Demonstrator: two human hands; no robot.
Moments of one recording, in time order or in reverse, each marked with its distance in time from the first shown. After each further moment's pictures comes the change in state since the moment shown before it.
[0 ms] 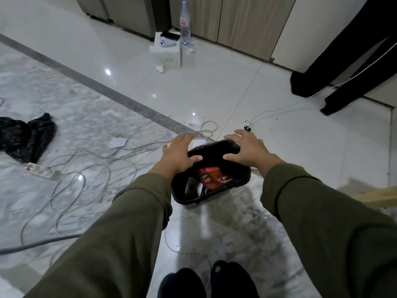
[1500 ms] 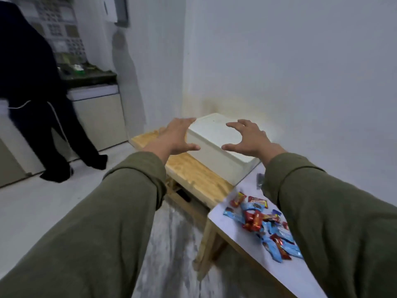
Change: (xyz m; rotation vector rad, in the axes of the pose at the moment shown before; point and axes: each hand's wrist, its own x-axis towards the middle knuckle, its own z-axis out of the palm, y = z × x) left_hand -0.501 0.476 -0.163 0.188 -0.222 1.464; right_hand -0.797 -0.116 -0.200 0.093 0.805 1.169
